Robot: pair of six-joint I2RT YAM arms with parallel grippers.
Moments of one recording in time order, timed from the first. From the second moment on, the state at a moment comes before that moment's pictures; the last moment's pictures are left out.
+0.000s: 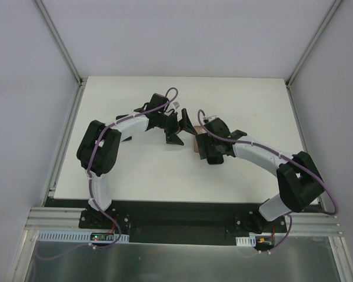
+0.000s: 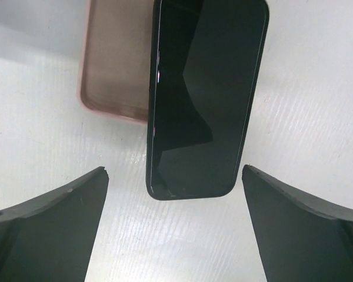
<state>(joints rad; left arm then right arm) -0.49 1.94 1.33 -0.26 0.79 -0.90 0.66 1.53 0.96 -0.50 0.20 0.31</state>
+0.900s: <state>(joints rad) -0.49 1.94 1.30 -0.26 0.78 -0.90 0.49 1.65 0.94 -0.39 -0.06 0.22</state>
